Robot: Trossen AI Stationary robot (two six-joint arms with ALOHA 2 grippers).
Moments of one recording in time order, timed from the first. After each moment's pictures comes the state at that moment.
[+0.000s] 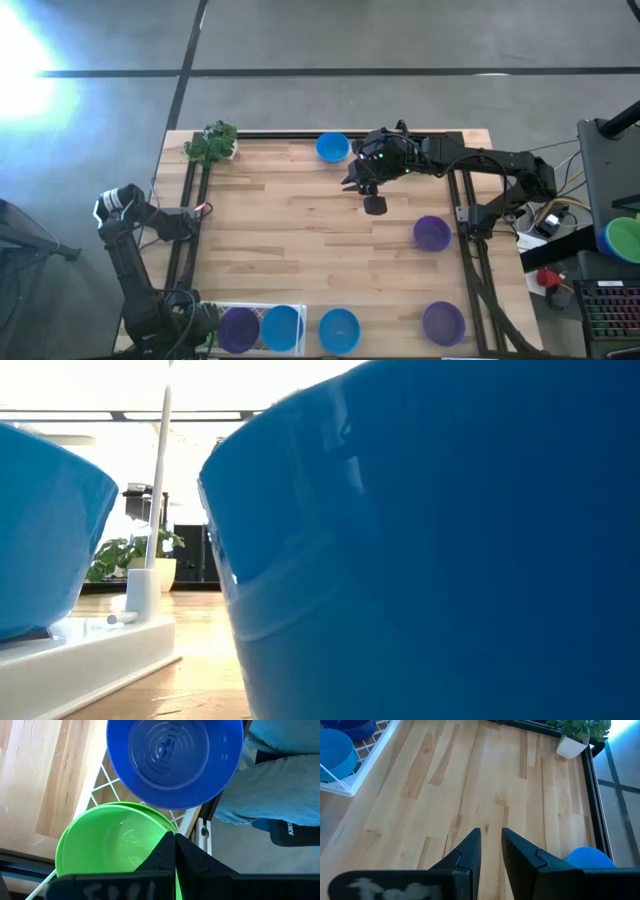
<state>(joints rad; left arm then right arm) -1.18 1.58 1.29 -1.01 -0.10 -1.54 -0.18 1.48 1.42 -0.69 -0.17 -0.31</state>
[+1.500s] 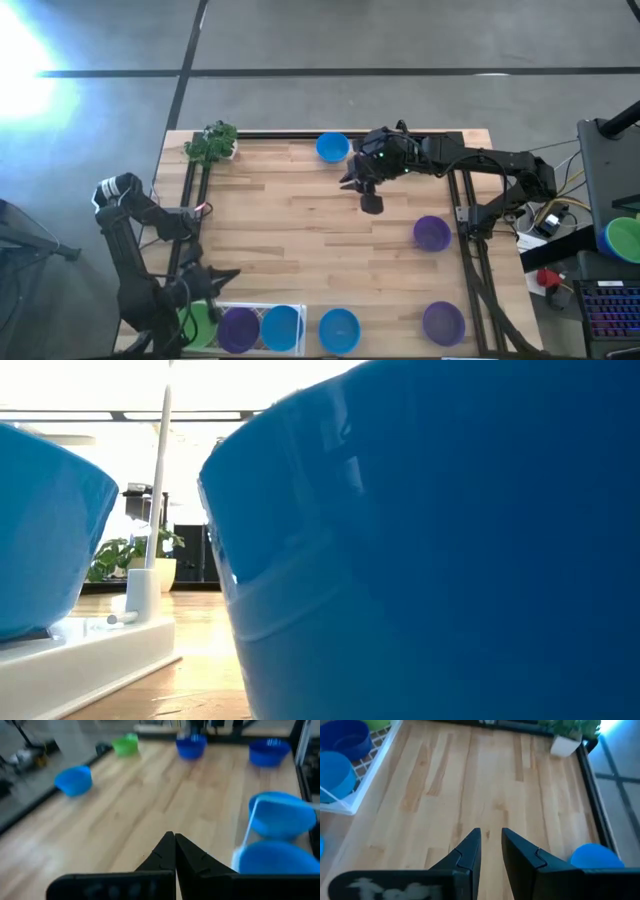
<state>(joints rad) -1.18 1.47 1.22 -1.39 -1.13 -1.62 -0.18 1.48 1.42 -0.66 -0.16 -0.21</state>
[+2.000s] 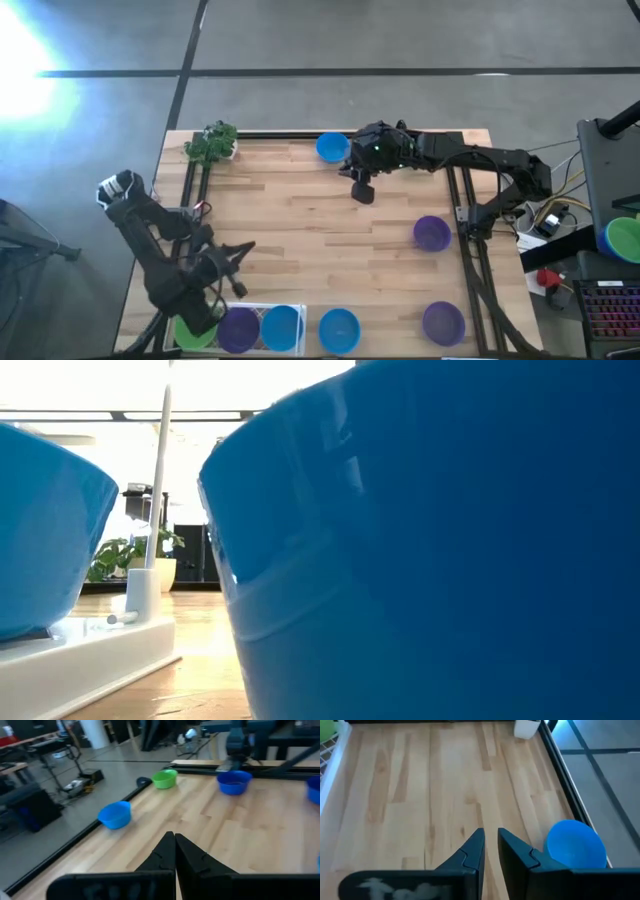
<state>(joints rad) -0.96 1.47 1.22 -1.43 -1.29 -1.55 -0.23 1.51 1.42 -0.63 -0.05 -0.10</state>
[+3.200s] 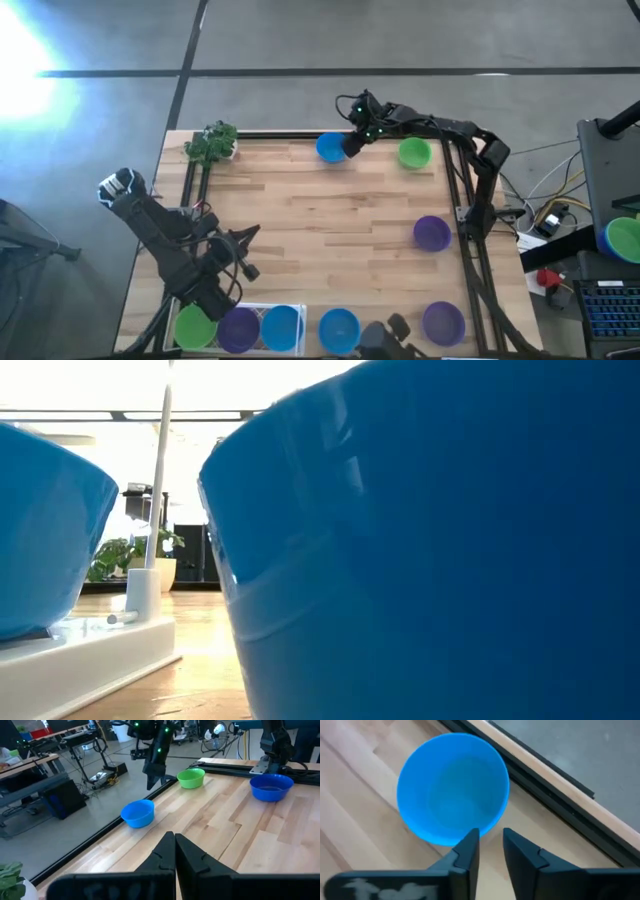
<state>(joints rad) -0.83 1.45 1.22 -1.43 -1.30 -1.54 -0.68 1.90 1.43 -0.54 -0.06 0.23</state>
